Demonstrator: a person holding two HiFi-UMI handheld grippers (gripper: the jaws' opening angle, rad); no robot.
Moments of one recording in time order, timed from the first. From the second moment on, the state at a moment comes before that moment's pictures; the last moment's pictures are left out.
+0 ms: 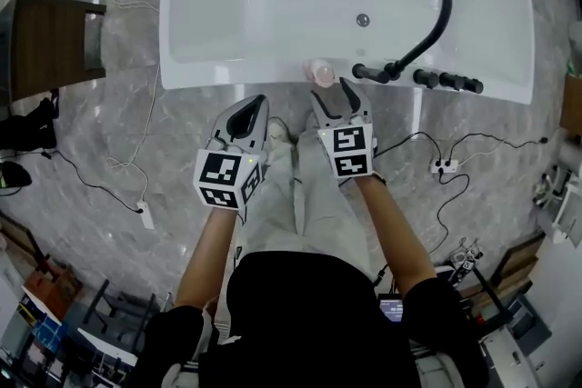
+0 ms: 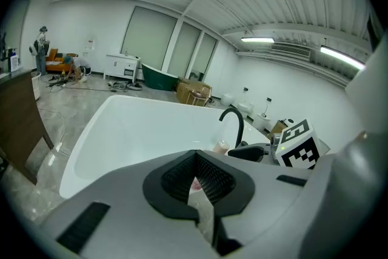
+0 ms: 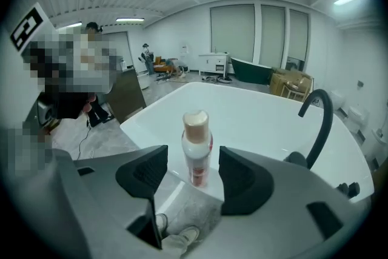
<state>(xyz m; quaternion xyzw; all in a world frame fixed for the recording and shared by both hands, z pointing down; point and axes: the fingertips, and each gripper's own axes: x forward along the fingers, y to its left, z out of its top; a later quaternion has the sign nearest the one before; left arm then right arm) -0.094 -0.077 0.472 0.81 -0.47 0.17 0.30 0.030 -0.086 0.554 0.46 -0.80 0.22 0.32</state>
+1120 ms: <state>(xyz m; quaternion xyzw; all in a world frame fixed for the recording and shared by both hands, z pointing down) -0.074 -0.096 0.238 0.85 -0.50 0.09 0.14 0.043 -0.119 0.283 0.47 -0.86 0.10 0.18</state>
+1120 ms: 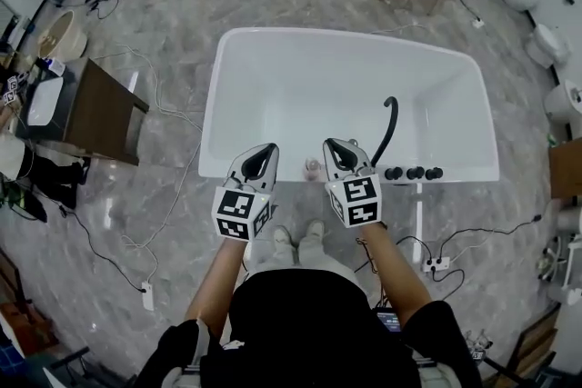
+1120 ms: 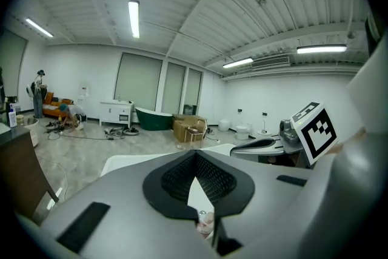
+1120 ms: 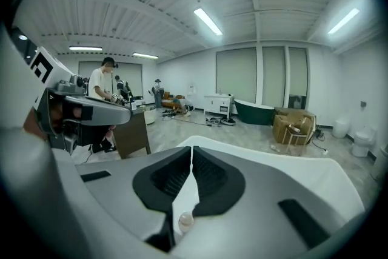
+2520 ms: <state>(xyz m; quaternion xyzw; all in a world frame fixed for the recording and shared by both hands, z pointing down) -0.069 -0.112 0.110 0.84 -0.54 0.04 0.03 0.077 -0.141 0.153 0.48 -0.88 0.04 0.07</state>
